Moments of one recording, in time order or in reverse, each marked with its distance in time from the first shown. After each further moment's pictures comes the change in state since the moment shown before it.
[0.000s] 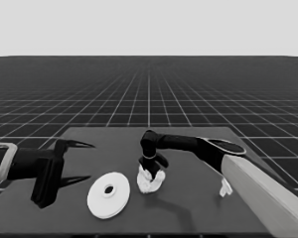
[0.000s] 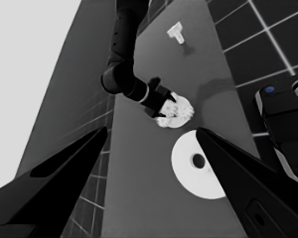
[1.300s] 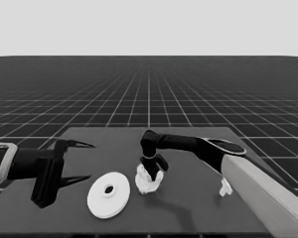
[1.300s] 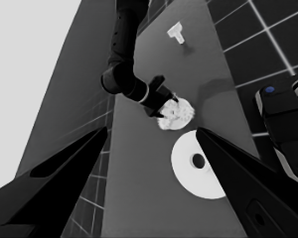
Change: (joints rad) left arm 0.000 0.000 0.000 0.000 0.000 0.000; right arm 0.000 0.000 0.000 0.000 0.000 0.224
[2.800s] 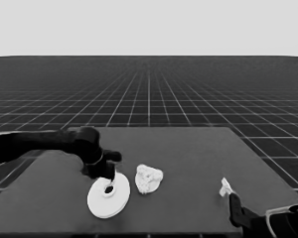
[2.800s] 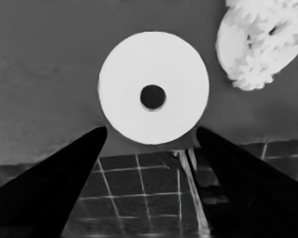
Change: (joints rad) left arm 0.286 0.676 -0.485 -0.089 0.905 -1.740; right arm -0.248 -1.330 1.404 -0.424 0.319 -2.045
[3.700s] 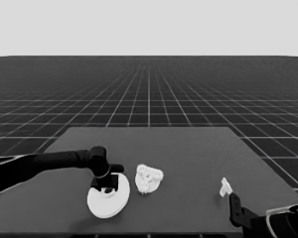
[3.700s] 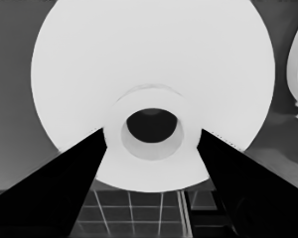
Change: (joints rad) left arm 0.249 0.053 -0.235 0.143 -0.094 0.035; right arm 0.000 0.000 0.000 0.000 0.000 0.000
